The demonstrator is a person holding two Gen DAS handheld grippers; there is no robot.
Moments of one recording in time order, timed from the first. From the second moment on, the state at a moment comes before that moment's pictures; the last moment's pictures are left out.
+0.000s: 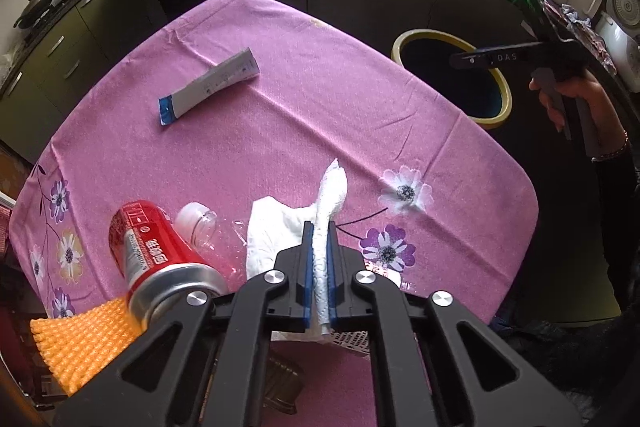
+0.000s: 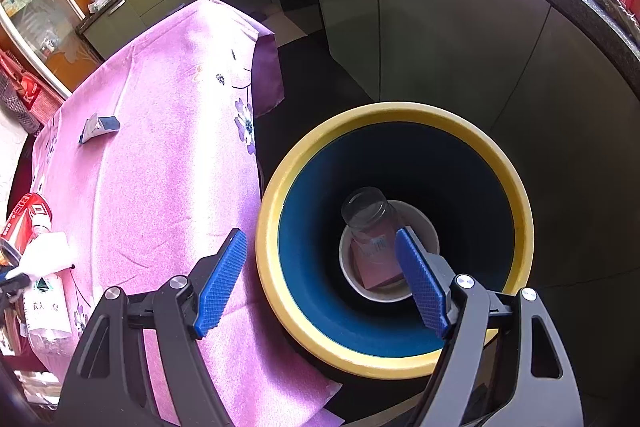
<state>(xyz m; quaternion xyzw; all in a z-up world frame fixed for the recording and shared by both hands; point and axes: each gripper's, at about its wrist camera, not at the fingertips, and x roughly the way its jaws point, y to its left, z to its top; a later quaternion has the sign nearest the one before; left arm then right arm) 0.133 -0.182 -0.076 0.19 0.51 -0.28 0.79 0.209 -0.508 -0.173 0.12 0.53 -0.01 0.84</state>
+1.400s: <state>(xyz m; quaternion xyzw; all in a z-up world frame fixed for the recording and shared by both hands) 0.201 -0.515 -0.156 0.27 0.54 -0.42 0.68 0.094 -0.615 -0.136 0.17 0.46 -0.08 0.87</state>
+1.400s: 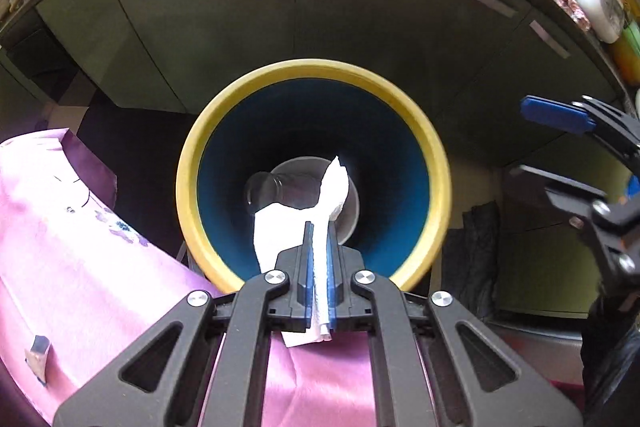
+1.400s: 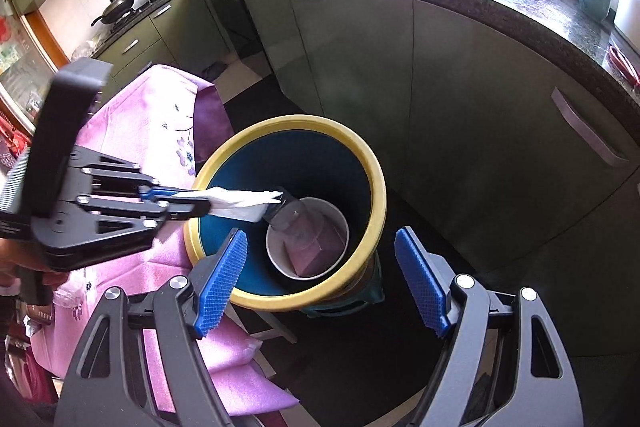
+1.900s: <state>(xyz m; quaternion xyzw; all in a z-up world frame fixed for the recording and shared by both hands) 0.204 -0.529 -0.173 0.28 0.54 -0.43 0.67 0.104 -0.606 -0.134 0.16 0.47 -0.09 0.86</state>
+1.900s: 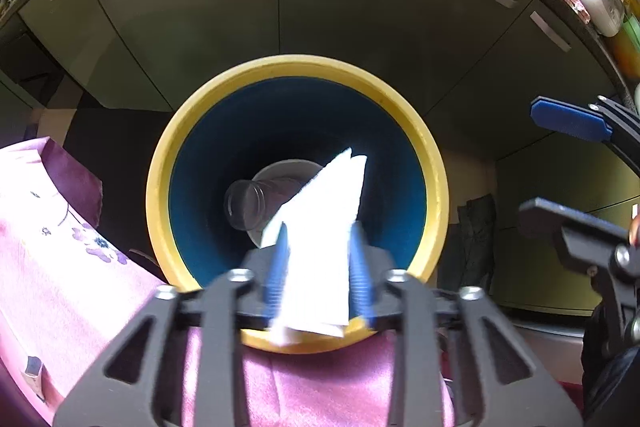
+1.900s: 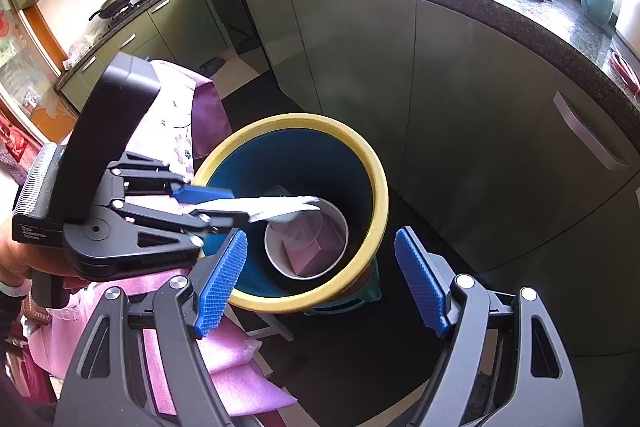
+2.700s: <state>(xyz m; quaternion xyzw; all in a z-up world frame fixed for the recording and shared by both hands) 0.158 -0.294 0.001 0.17 0.44 -0.34 0.82 0.138 -0.539 -0.120 0.10 0.49 0.00 0.86</state>
